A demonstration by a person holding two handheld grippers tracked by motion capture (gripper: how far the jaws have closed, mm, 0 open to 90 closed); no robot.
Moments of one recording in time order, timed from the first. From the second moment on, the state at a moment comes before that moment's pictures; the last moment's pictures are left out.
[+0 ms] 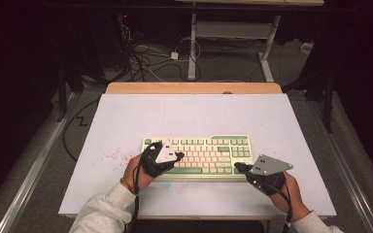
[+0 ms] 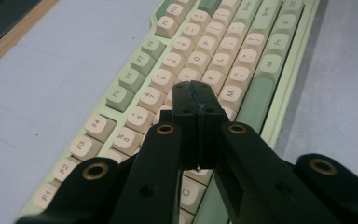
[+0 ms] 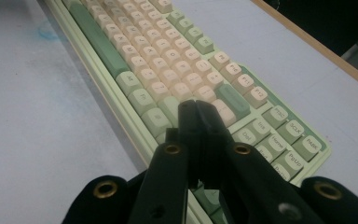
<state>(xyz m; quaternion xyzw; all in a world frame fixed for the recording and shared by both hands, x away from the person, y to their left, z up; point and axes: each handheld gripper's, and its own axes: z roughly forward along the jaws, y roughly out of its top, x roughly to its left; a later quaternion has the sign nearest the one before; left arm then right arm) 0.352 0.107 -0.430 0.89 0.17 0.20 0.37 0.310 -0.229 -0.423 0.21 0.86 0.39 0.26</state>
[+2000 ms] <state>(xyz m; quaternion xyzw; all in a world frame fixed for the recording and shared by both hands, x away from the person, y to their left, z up) 0.314 0.167 -0.446 0.86 0.22 0.27 0.38 0.318 -0.227 -0.414 0.24 0.83 0.43 0.25</state>
